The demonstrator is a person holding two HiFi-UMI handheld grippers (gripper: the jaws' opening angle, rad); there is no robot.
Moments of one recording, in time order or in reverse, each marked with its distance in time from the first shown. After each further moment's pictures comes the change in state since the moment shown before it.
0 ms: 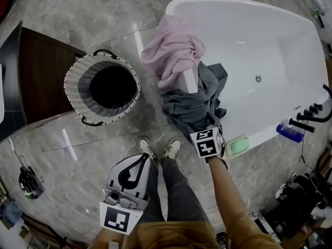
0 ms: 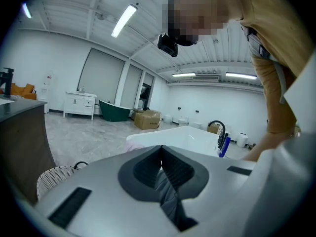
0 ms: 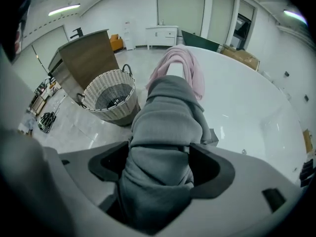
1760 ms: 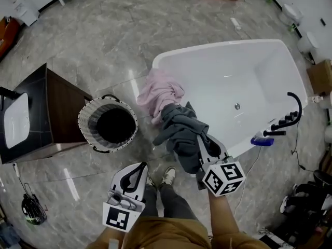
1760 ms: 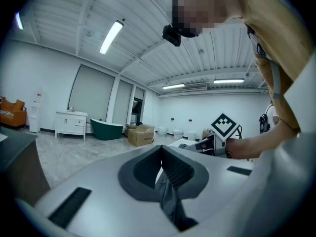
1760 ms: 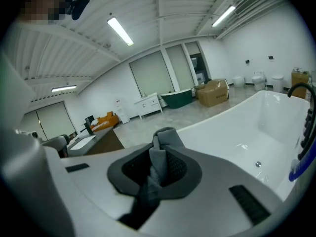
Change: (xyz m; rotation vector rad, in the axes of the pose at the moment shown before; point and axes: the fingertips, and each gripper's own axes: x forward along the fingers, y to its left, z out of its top) left arm -0.035 -0.037 0.136 0.095 -0.119 -0.062; right arm -0.331 -0.015 0.158 0.406 -0.729 0.078
